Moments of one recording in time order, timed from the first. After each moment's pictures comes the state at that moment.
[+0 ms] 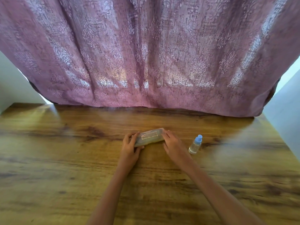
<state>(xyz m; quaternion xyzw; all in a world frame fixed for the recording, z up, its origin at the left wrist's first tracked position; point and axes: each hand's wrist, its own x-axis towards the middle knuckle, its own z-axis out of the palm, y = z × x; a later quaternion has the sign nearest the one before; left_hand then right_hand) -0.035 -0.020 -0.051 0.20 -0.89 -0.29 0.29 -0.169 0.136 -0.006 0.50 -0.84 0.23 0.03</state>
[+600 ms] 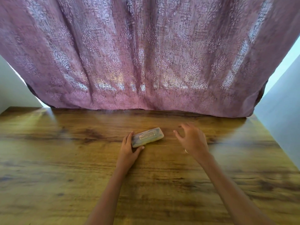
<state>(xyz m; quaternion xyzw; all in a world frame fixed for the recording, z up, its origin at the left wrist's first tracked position) -0.040 -0.021 -0.058 0.26 -0.86 -0.34 0.26 -0.202 0.175 0.047 0.39 -0.88 0.23 0.13</state>
